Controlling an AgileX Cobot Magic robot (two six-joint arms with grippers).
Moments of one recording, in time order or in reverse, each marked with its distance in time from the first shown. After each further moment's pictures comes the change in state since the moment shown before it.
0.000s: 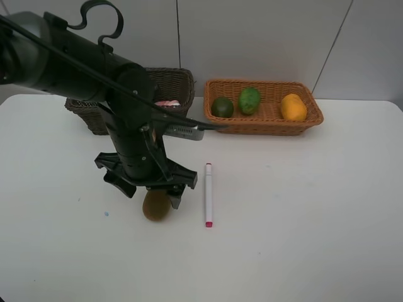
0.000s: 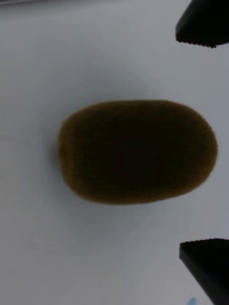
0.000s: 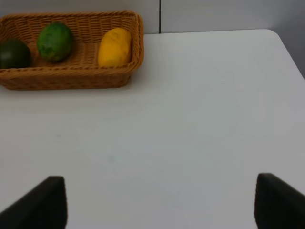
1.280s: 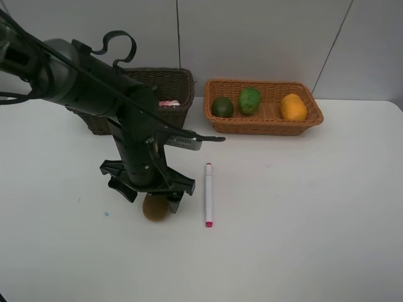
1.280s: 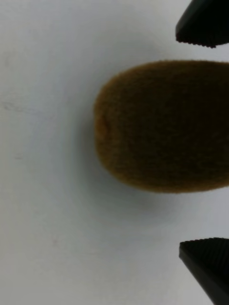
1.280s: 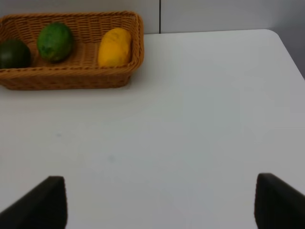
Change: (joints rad) left arm 0.026 0.091 0.000 0.009 -0.065 0.022; right arm 0.000 0.000 0.000 0.000 0.000 0.000
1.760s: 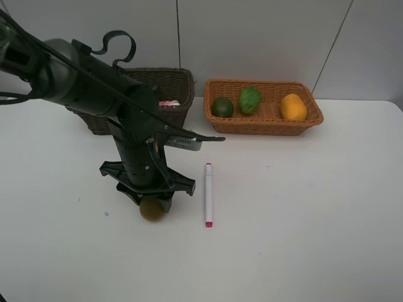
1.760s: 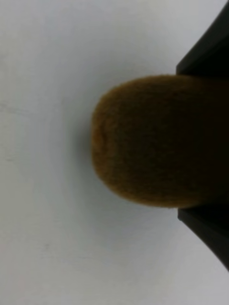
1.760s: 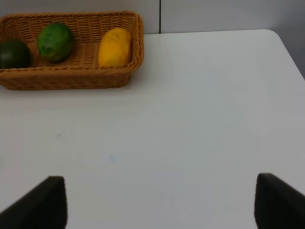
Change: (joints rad) left arm 0.000 0.000 0.000 -0.015 0.009 0.000; right arm 0.000 0.000 0.000 0.000 0.000 0.000
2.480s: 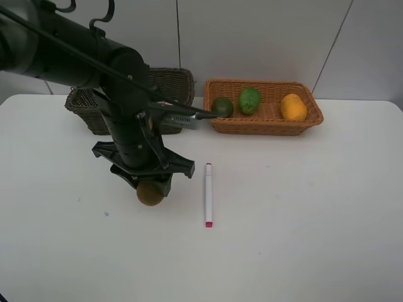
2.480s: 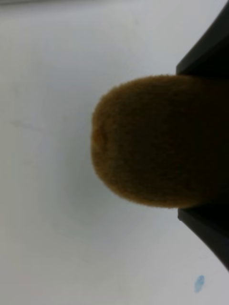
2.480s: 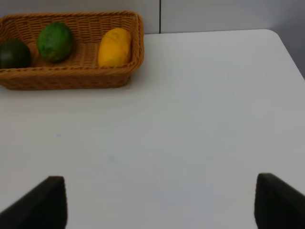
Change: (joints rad) left arm 0.000 -0.141 -0.048 0.023 0.121 0.007; right arm 0.000 0.000 0.000 0.000 0.000 0.000
